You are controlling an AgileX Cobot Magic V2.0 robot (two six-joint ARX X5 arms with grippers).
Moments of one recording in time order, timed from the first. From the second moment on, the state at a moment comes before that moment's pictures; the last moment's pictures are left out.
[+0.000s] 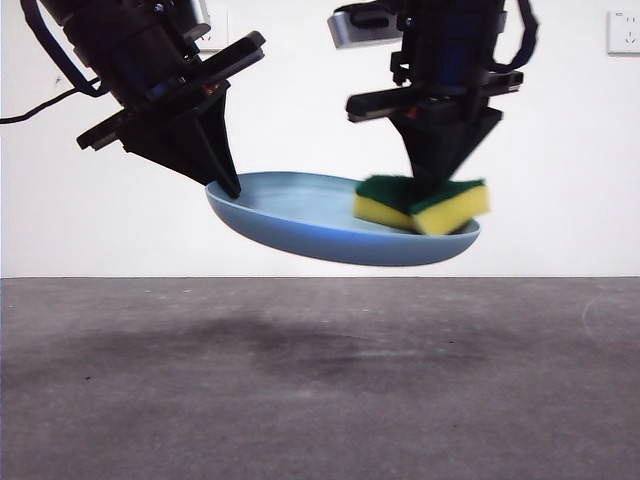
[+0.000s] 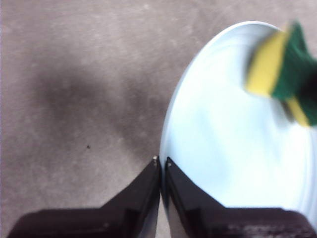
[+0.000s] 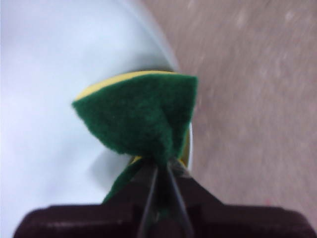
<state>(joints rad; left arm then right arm) -0.52 1.46 1.10 -0.46 0.16 -0.24 0.69 1.63 1.34 -0.75 0.33 -0.05</state>
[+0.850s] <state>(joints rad) -0.48 1.46 1.10 -0.36 0.17 -0.27 0.70 1.63 1.34 -0.94 0.13 -0.04</state>
